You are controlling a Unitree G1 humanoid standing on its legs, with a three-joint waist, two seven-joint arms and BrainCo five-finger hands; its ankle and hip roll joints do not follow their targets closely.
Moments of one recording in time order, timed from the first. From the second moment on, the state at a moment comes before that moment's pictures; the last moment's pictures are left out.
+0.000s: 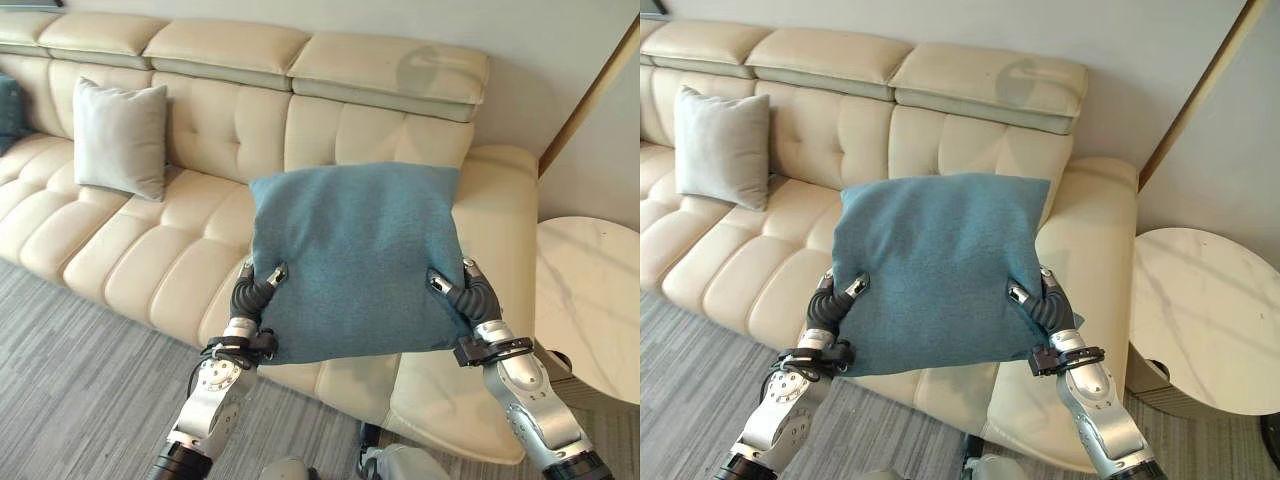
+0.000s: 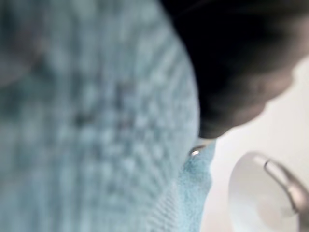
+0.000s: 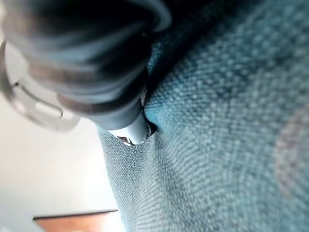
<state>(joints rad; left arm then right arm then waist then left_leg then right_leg) -0.02 0.37 -0.27 0.00 -0.53 -0.24 0.16 0.00 -0.47 0.24 -0.13 0.41 -0.19 -0.08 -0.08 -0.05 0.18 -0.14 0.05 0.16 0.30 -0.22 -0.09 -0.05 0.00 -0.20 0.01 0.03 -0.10</state>
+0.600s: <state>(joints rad) -0.15 0.40 -0.24 0.09 -0.49 -0.25 0.22 -0.21 -0.38 0.30 0.06 0.34 -0.19 -0.13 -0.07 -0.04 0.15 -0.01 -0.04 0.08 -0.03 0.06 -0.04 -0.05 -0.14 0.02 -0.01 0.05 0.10</state>
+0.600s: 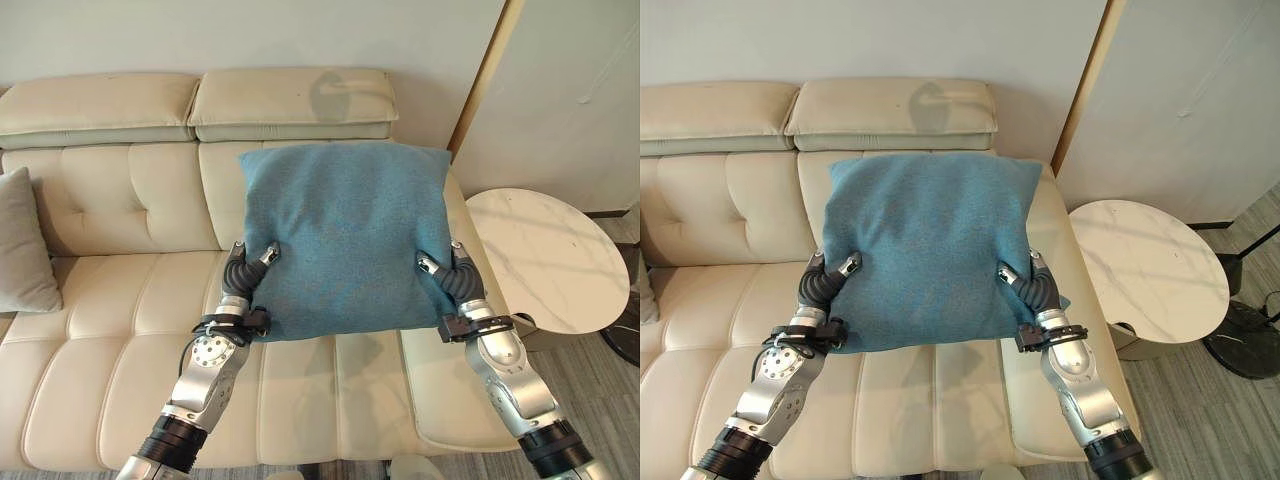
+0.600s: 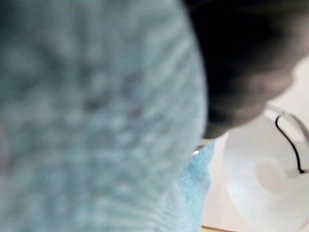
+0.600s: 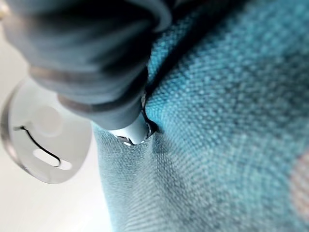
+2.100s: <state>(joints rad) -0.94 0.67 -0.38 0.54 -0.53 -0.34 0.31 -1.02 -0.67 0.34 0.58 0.41 -0.24 -0.30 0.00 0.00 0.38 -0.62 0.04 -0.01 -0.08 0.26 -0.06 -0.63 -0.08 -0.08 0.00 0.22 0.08</state>
